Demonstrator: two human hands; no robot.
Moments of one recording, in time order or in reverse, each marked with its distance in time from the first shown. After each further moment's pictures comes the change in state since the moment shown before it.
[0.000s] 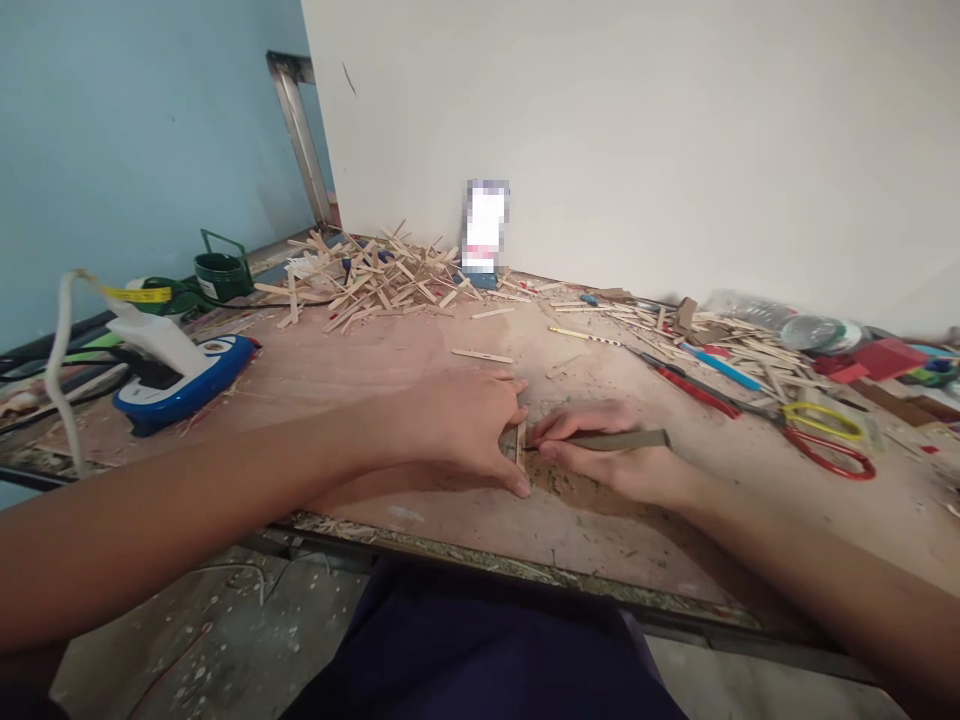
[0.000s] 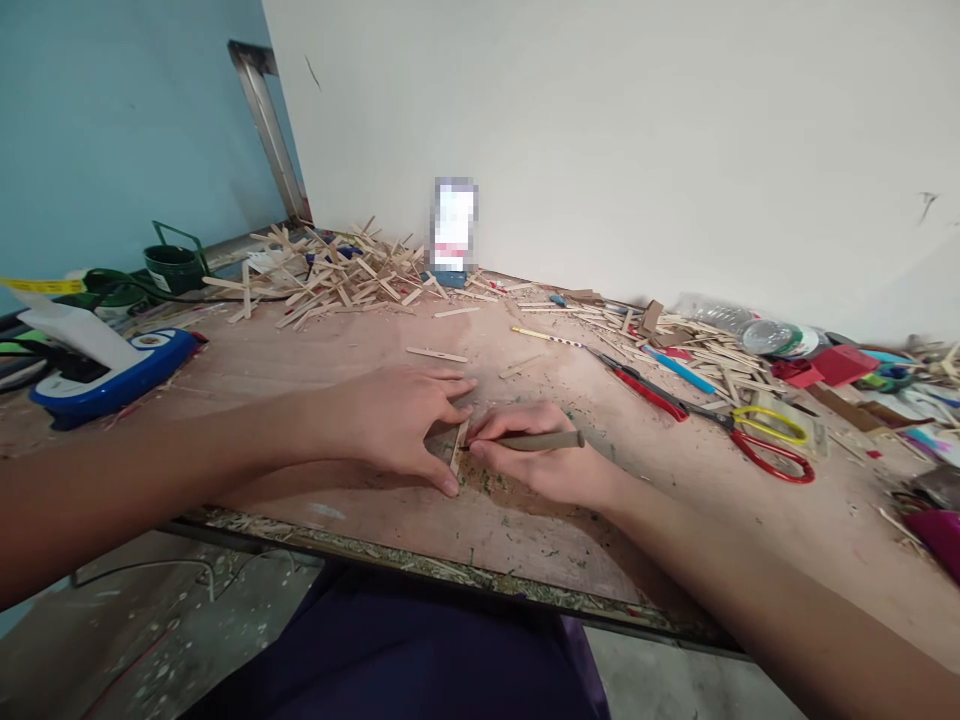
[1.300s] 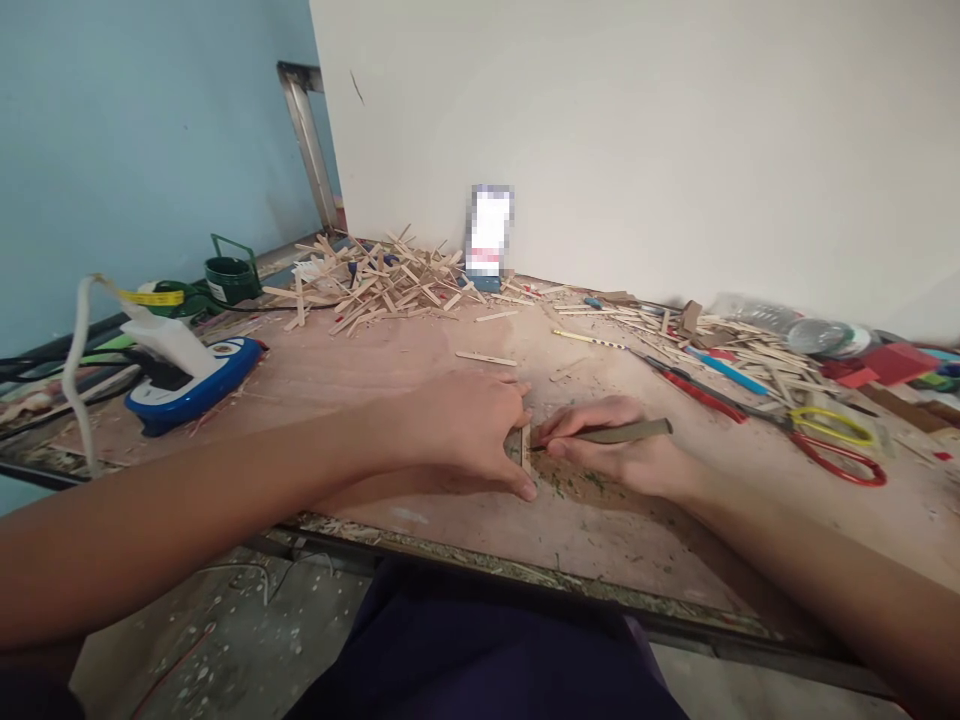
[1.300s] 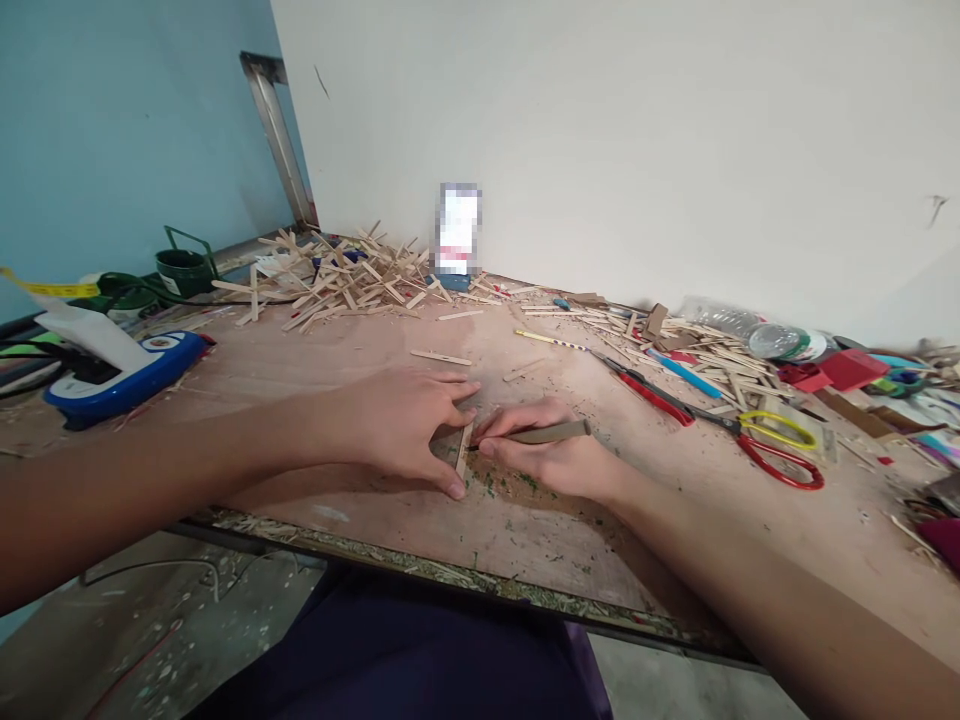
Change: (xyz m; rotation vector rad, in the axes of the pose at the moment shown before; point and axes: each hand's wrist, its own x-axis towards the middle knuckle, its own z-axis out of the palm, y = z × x) left_hand -0.001 0.005 -0.005 0.018 0.010 0.005; right_hand 0.002 0.005 -0.009 0.090 -0.031 0.086
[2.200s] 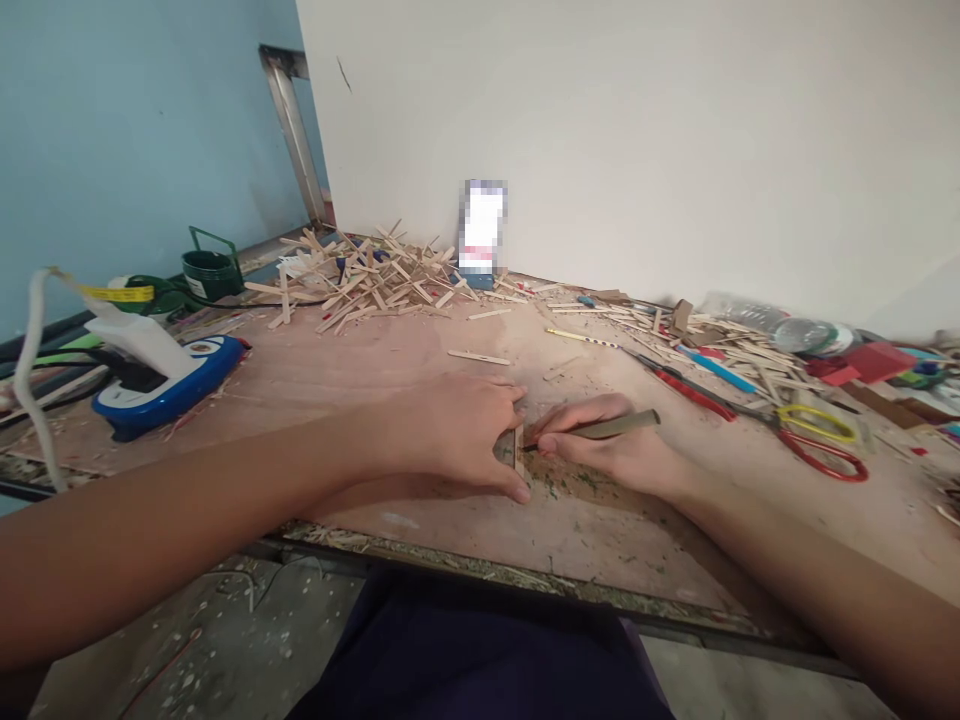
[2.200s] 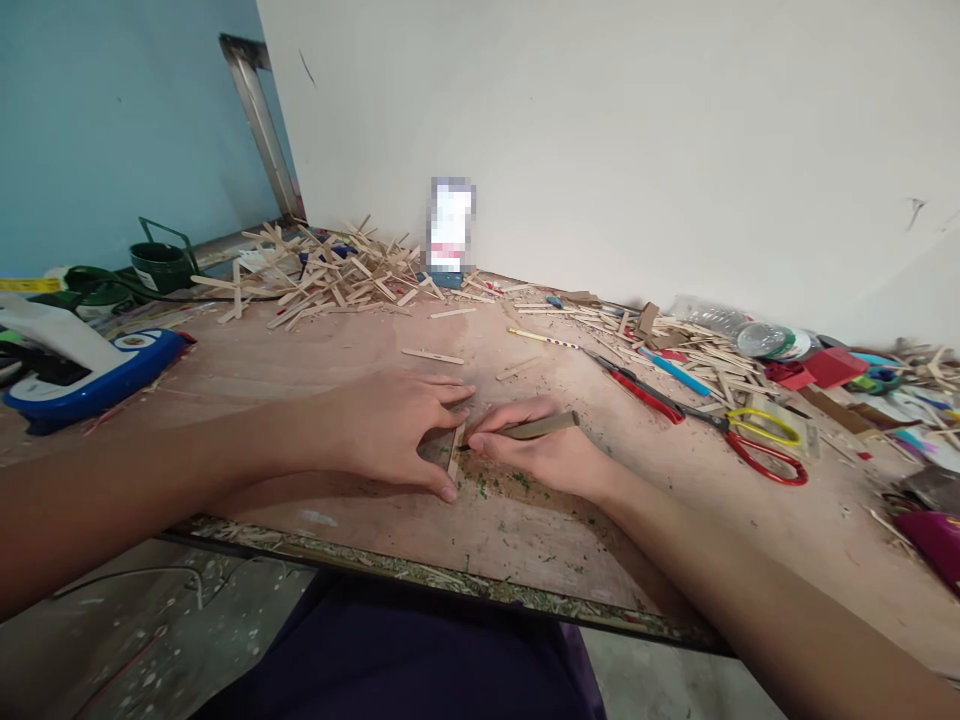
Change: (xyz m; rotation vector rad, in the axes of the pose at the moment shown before) left_hand -0.001 -0.004 0.010 0.006 0.008 0.019; right_hand 0.002 0.004 0.002 0.049 0.071 0.061
